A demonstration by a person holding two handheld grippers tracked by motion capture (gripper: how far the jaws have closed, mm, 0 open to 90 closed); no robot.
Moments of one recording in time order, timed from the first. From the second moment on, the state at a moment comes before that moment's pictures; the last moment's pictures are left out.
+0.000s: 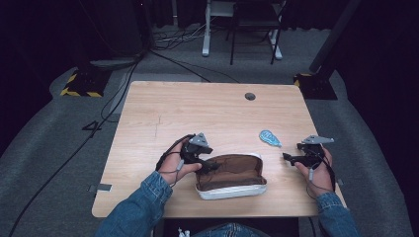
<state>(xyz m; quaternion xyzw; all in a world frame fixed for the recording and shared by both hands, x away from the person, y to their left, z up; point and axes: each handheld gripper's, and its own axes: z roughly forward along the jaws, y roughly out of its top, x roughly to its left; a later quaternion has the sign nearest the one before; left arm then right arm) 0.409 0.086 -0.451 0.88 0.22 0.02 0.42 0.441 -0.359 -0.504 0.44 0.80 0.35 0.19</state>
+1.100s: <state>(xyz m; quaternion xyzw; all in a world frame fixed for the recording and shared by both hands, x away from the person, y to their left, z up) 0.380 0.161 -0.428 0.86 0.26 0.10 0.44 0.452 -0.351 -0.490 0.46 0.81 0.33 0.15</state>
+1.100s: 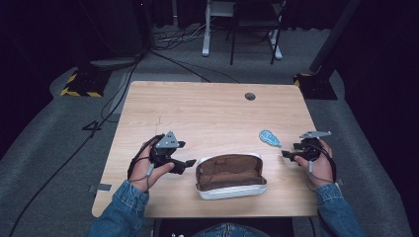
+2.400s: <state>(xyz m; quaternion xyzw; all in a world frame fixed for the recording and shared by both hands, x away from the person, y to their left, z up) 0.348 0.223 -0.467 0.85 0.37 0.16 0.34 0.509 -0.310 -0.488 0.42 0.83 0.34 0.15</state>
